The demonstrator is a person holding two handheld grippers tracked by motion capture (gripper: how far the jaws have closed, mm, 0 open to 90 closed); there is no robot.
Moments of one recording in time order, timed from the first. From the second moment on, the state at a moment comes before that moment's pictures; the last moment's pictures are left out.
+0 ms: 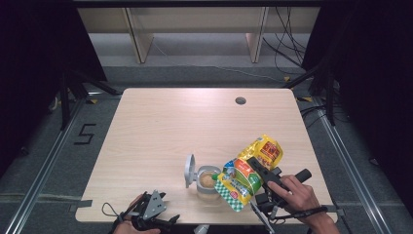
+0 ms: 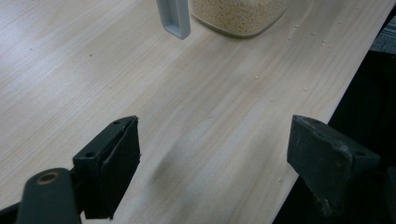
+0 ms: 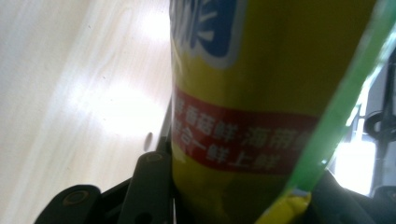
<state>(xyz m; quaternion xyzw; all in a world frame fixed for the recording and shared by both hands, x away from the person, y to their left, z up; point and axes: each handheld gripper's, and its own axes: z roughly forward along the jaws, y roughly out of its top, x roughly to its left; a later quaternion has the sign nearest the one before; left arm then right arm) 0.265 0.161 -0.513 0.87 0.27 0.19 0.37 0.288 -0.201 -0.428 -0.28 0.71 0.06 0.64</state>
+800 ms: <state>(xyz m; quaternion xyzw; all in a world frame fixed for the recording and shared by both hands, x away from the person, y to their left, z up) 0.264 0.161 -0.513 0.87 0.27 0.18 0.38 0.302 -0.220 -0.448 -0.14 0.80 0.22 0.55</state>
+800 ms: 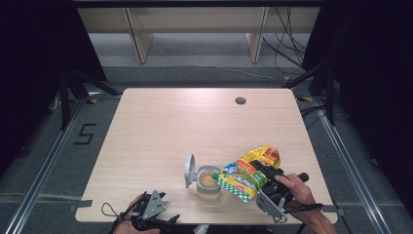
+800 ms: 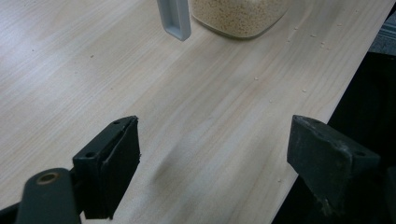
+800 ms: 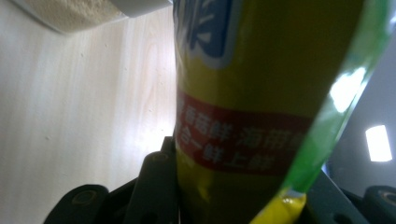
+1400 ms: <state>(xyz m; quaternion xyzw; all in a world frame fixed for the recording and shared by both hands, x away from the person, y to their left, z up) 0.264 0.160 -0.514 0.87 0.27 0.19 0.38 0.313 -0.233 -0.451 -0.05 0.82 0.34 0.46</state>
